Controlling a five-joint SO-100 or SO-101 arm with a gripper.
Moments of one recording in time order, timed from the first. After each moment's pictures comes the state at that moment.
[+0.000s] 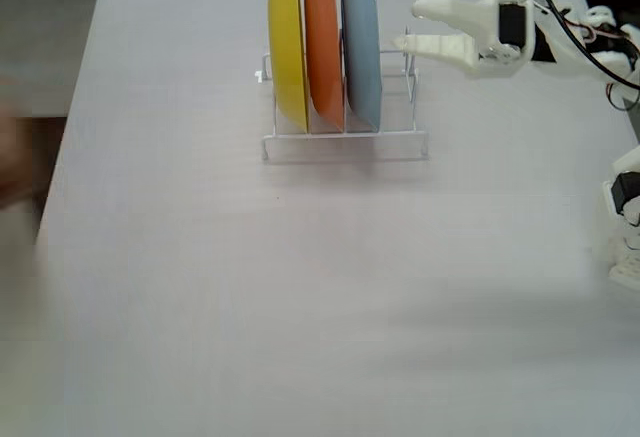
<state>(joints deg) 0.0 127.8 92.6 23.6 -29.0</state>
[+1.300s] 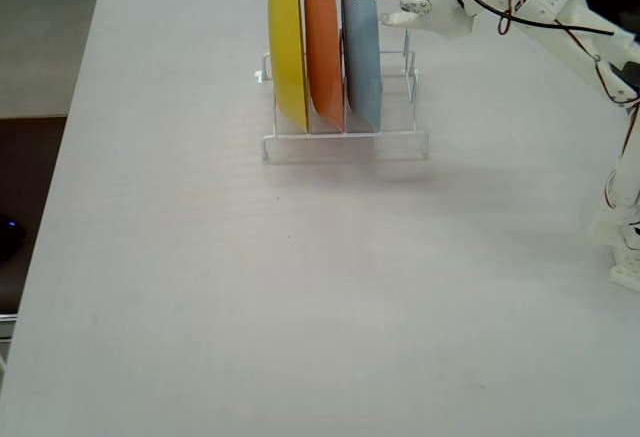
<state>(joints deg) 27.2 90.1 59.1 52.6 -29.1</state>
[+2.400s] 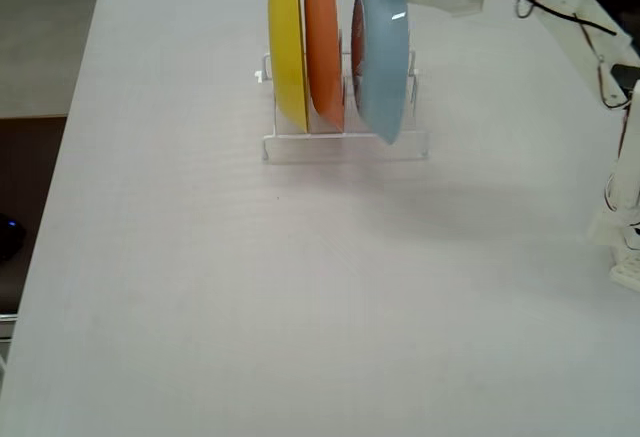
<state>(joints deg) 21.8 92.8 36.7 65.3 -28.9</state>
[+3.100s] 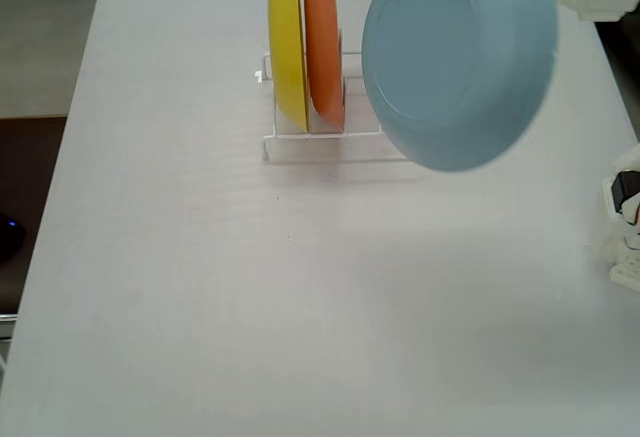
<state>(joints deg) -3.3 124.9 45.5 65.1 -20.1</state>
